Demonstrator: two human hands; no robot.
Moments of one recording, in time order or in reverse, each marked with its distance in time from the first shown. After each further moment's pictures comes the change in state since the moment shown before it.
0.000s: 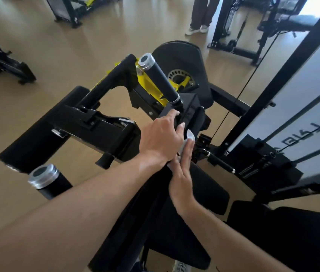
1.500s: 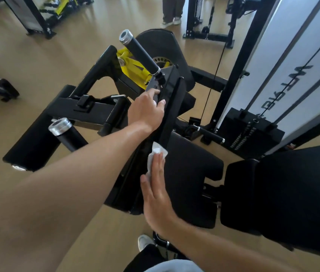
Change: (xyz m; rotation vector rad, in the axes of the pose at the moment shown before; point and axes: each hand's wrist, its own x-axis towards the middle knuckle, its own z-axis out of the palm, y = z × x) left_hand -0.034 -0.006 -0.024 -0.054 -0.077 -0.016; right_hand -0.162 0.011 0.038 -0.213 -0.166 0.050
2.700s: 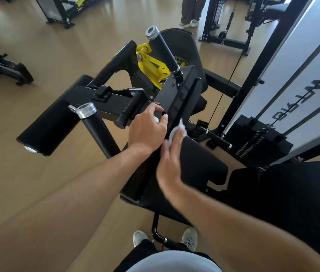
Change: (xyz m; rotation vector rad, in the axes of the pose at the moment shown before) left_hand -0.065 -0.029 -0.019 -0.149 0.077 -0.089; right_hand 0.065 -0.010 -0.002 0.121 0.264 0.074
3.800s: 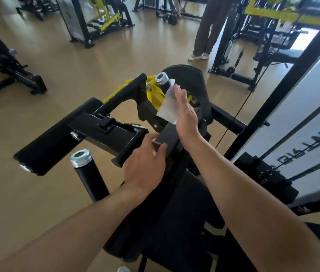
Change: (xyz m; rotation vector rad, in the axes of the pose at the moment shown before) left_hand 0.012 0.031 -0.016 -0.053 0.036 -0.116; right_hand 0.178 -0.148 -0.007 0.029 -0.211 -0.202
